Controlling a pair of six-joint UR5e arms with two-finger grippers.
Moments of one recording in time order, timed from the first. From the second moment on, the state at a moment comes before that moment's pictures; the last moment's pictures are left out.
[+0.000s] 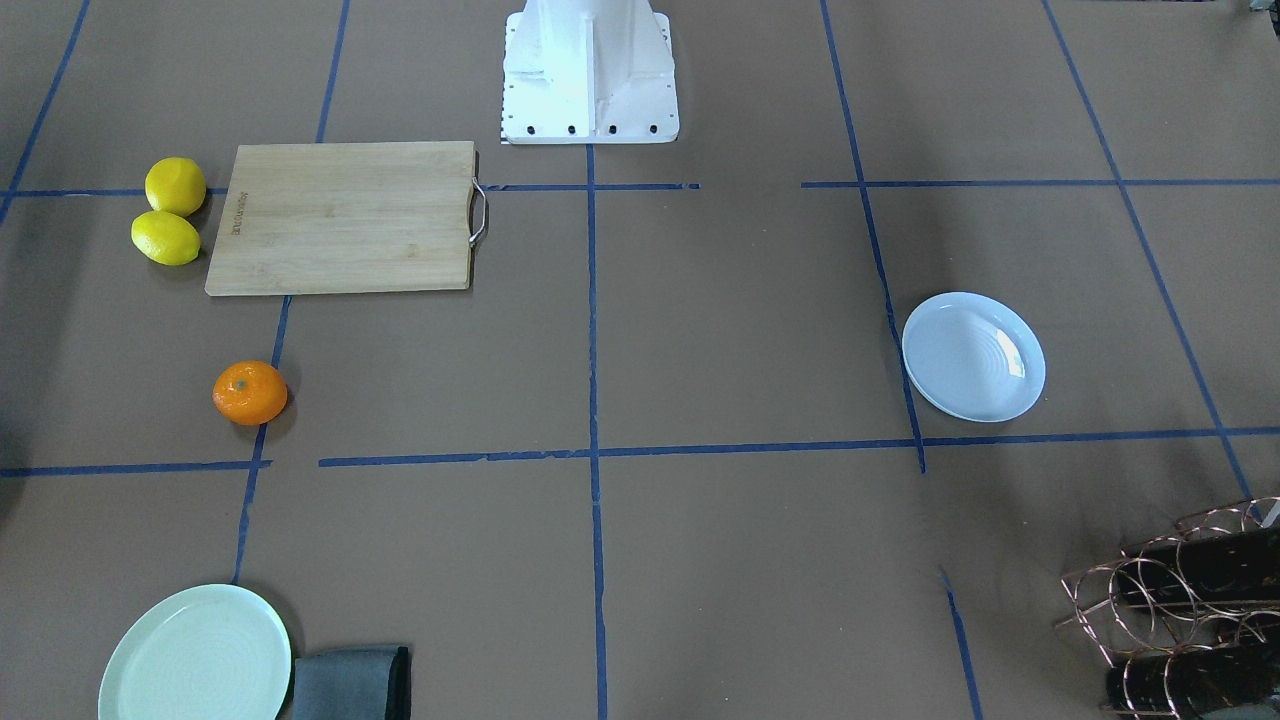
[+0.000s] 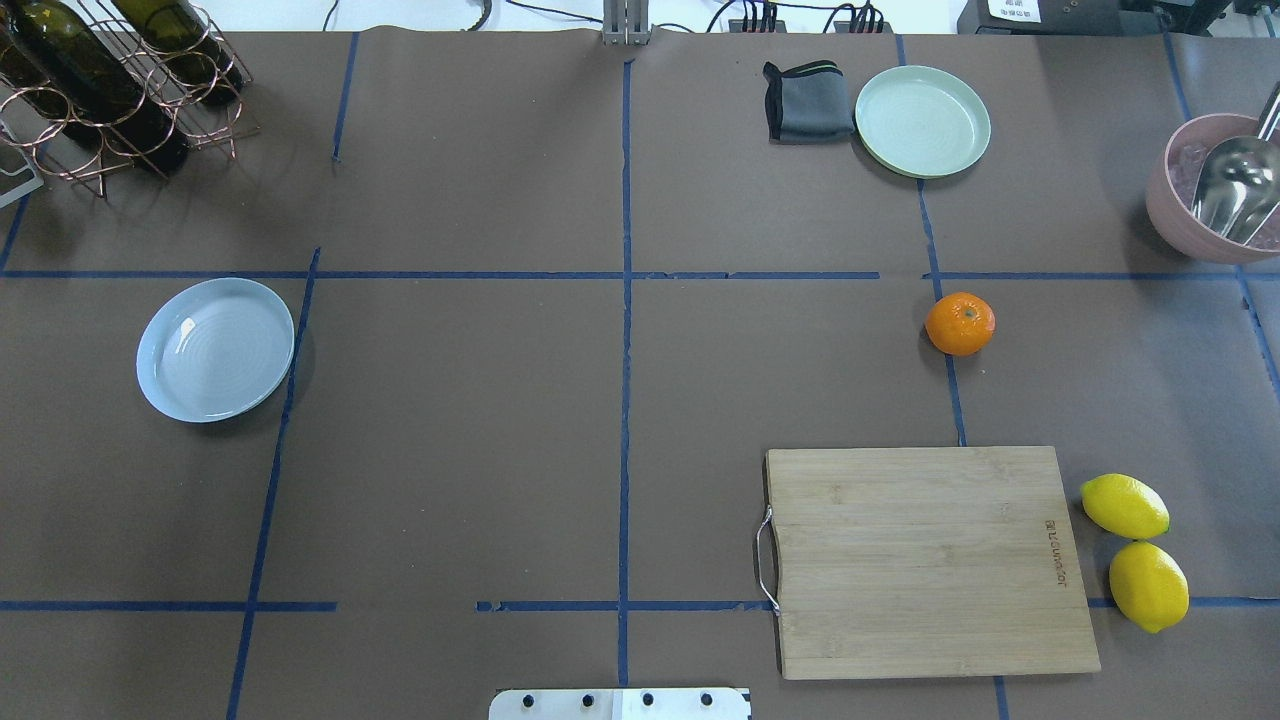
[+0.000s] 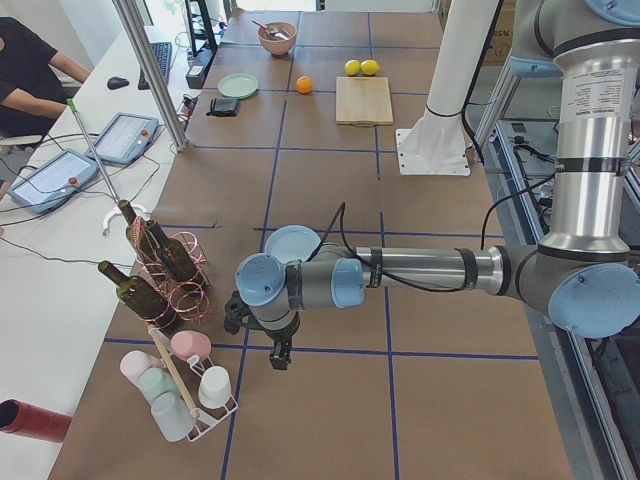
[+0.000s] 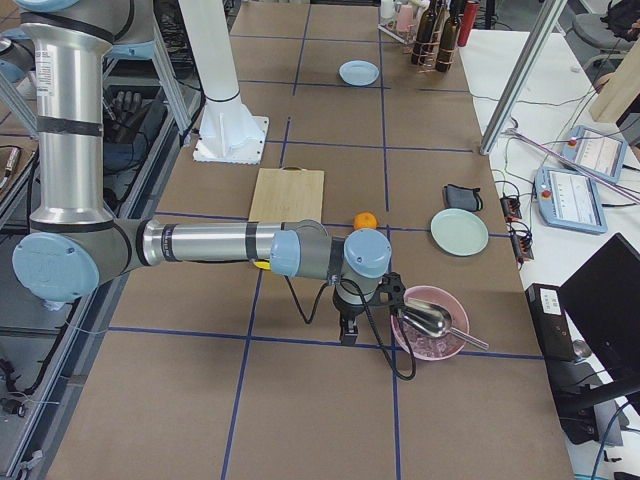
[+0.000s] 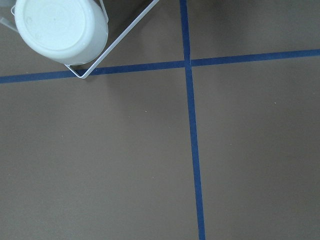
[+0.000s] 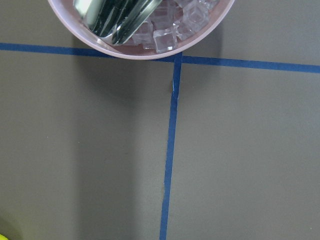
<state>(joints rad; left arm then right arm) -1.59 -1.54 -1.60 -1.46 -2.40 0.19 1.55 -1.63 1.69 -1.72 2.36 -0.11</state>
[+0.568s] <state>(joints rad) -1.58 -1.56 -1.60 -1.59 -2.40 0.19 1.55 -1.63 1.72 -1.71 2.36 -0.11</state>
